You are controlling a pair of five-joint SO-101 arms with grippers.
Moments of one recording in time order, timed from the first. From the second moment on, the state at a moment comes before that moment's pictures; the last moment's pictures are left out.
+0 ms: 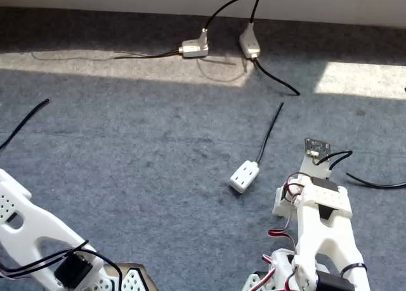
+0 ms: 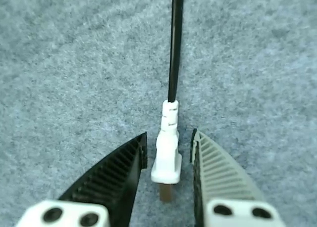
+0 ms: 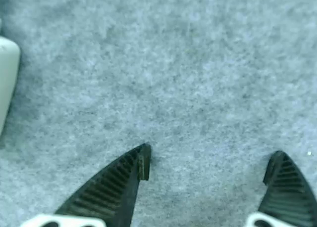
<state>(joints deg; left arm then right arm) -61.5 76.4 -87.8 99.7 -76.6 9.9 -25.2 67.1 50.4 2.2</state>
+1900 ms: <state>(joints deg) -9.2 26.7 -87.5 100.5 12.0 9.9 -25.2 67.1 49.6 2.2</state>
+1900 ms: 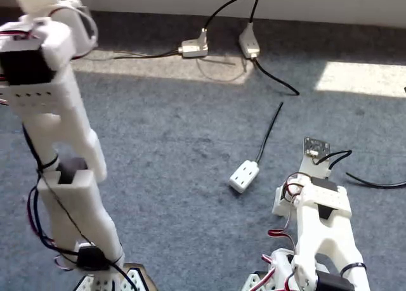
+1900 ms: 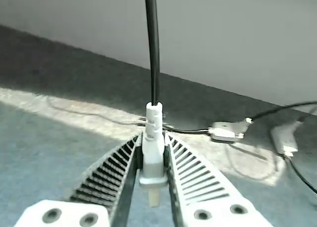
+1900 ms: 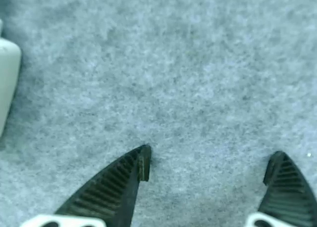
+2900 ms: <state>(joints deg) 44.4 -2.3 -87.6 100.5 16.5 9.9 -25.2 67.1 49.5 2.2</state>
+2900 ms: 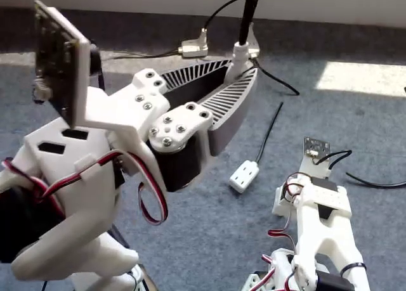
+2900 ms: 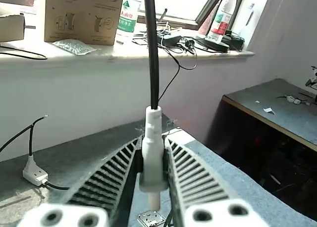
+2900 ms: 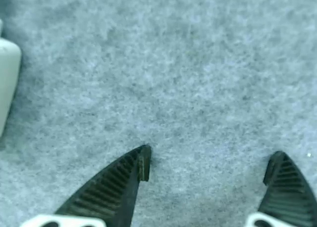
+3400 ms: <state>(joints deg) 41.8 -12.7 -52.6 100.5 22.6 9.9 -25.2 67.1 49.5 2.2</state>
